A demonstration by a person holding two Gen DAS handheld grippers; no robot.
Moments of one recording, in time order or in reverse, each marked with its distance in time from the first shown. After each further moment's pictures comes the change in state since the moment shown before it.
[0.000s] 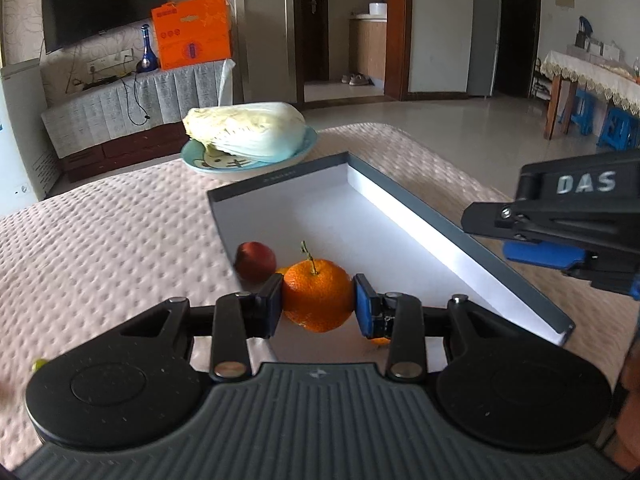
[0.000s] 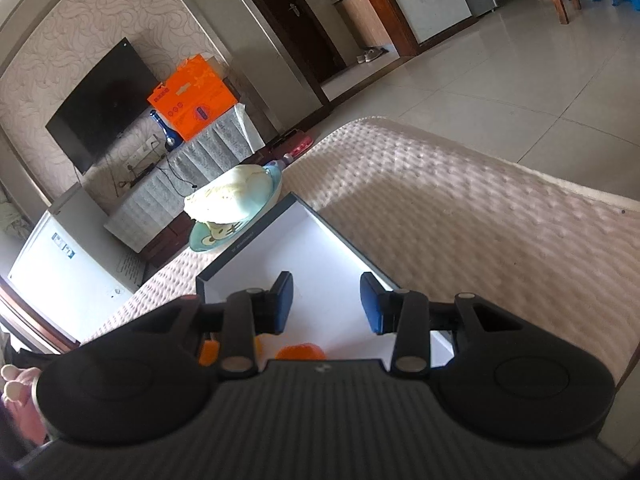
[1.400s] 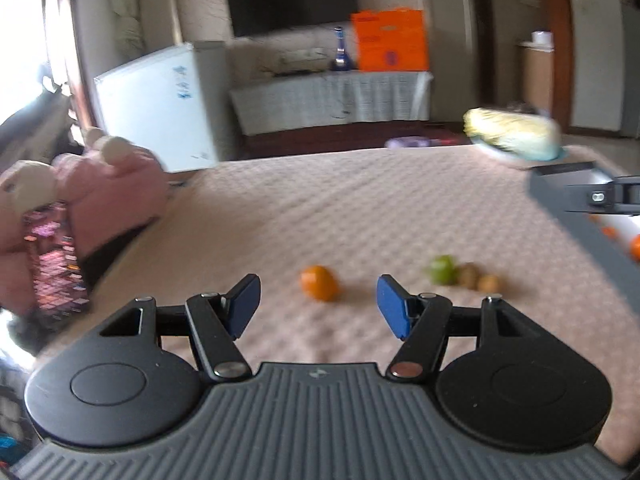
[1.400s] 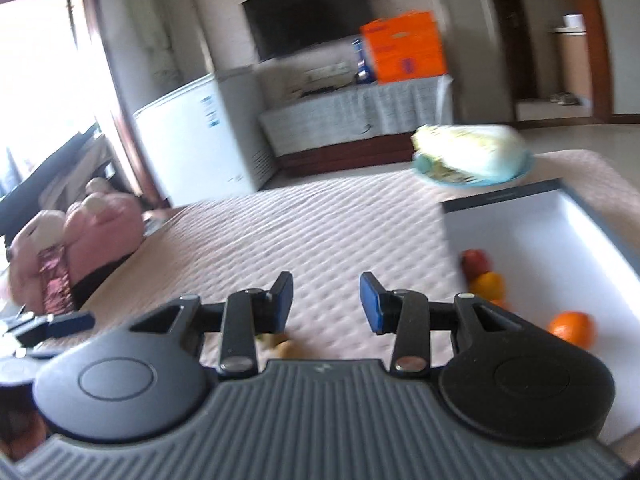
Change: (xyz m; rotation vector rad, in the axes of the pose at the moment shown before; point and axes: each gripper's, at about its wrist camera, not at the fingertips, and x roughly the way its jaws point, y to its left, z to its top) left arm -0.171 0.233 -0.111 -0.181 -0.040 0.492; right arm 0.004 0.154 -0.094 -0.538 0.111 0.402
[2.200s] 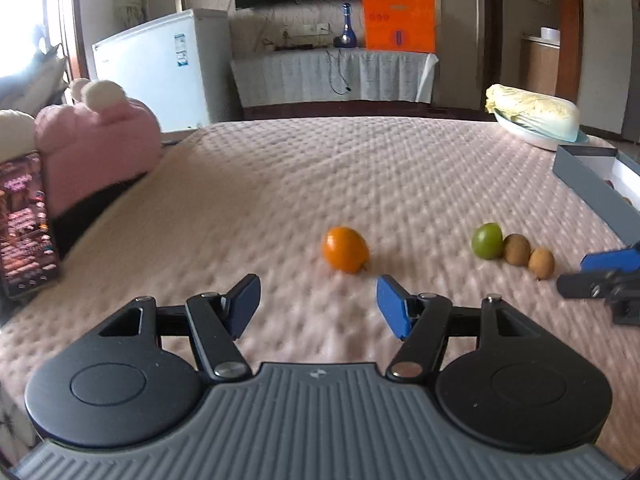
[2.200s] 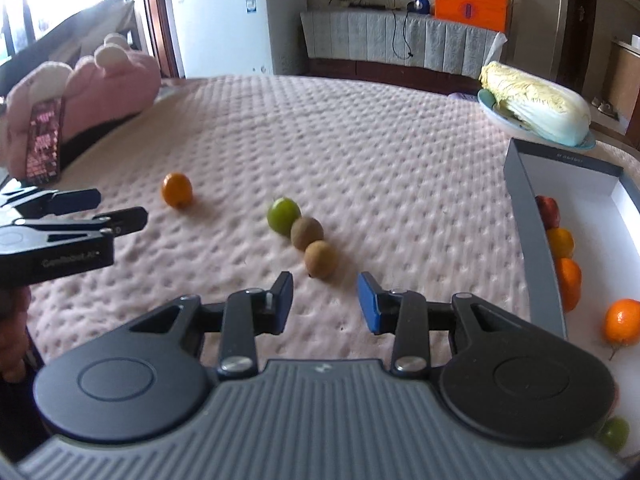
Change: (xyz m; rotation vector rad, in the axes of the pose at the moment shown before) left arm 0.065 0.009 -0.022 -0.061 0.058 -0.068; right arm 0.049 0.046 -0.037 -0.265 0.281 -0.033
